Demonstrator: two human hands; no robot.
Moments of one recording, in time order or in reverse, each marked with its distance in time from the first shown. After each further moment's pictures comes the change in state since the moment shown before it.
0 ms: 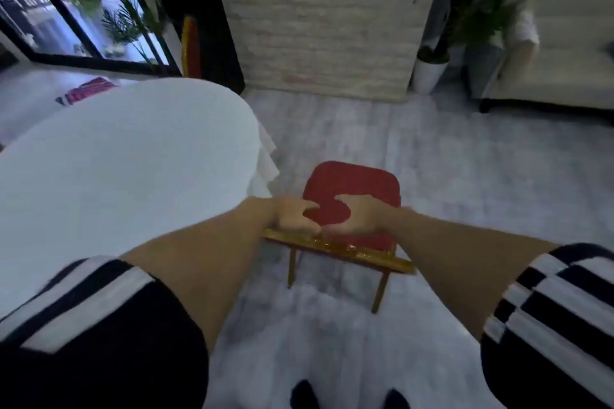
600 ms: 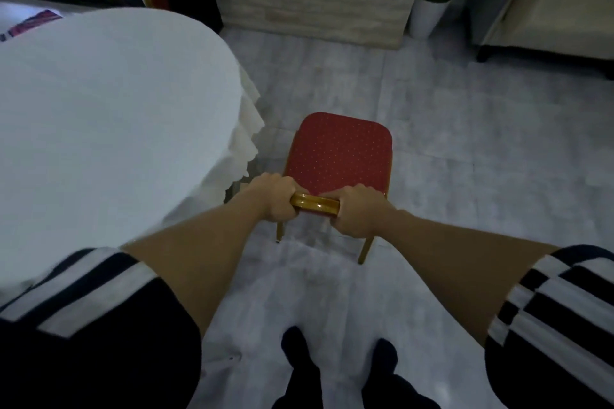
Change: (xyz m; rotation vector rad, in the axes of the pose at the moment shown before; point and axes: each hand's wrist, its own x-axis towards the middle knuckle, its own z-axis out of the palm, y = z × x) left_hand 0.007 -0.010 0.050 0.309 0.145 0.001; right_hand -0.006 0.012 0.066 -0.131 0.047 0.008
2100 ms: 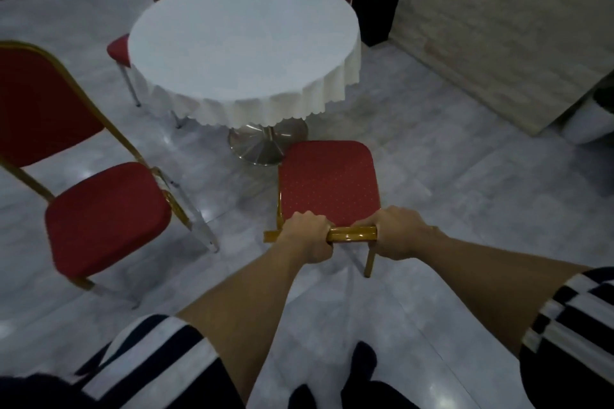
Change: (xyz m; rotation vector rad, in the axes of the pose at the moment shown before) left_hand -0.059 0.323 0.135 -0.418 0.203 -0.625; right_hand -0.138 0.188 -0.028 -0.571 -0.219 -0.591
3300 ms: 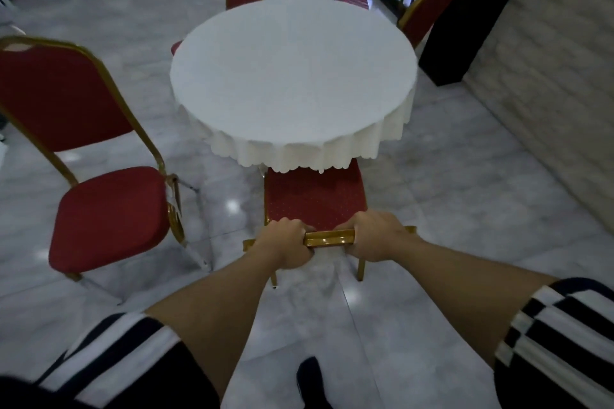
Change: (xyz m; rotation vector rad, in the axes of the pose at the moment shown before) left_hand 0.170 -0.044 -0.100 -0.335 0.132 -0.296; right_hand 0.227 0.091 -0.130 -0.059 -0.022 -0.306
